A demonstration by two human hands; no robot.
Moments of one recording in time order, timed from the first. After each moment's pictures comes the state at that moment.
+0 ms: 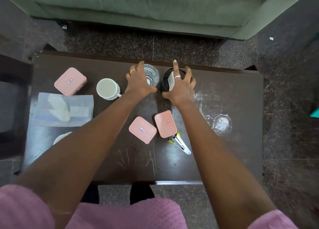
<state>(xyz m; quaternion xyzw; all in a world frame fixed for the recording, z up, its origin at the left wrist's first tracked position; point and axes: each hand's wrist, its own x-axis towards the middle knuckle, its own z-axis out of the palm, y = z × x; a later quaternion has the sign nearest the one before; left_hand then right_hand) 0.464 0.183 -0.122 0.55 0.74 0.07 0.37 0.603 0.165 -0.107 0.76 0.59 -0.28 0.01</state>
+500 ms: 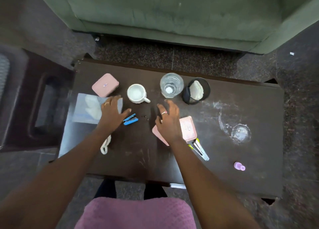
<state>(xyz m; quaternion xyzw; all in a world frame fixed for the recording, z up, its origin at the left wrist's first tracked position) 0.313 0.071 -0.117 0.55 0.78 0.10 0.29 0.517 0.064 -0.109 0.62 0.72 -0.26 -0.14</state>
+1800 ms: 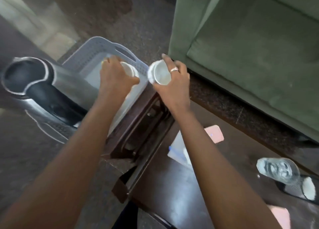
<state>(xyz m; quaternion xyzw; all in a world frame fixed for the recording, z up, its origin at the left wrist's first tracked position) -0.047 0.104 0.032 0.30 0.91 0.26 0.14 0.079 0.168 0.007 0.48 0.76 -0.36 -0.25</state>
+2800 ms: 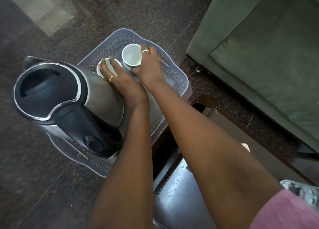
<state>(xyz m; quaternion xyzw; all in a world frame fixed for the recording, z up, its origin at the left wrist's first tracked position) -0.137 0.116 -0.091 0.09 0.90 0.42 -0.02 -0.130 0.186 -0.074 0.40 0.86 -0.31 -0.06</state>
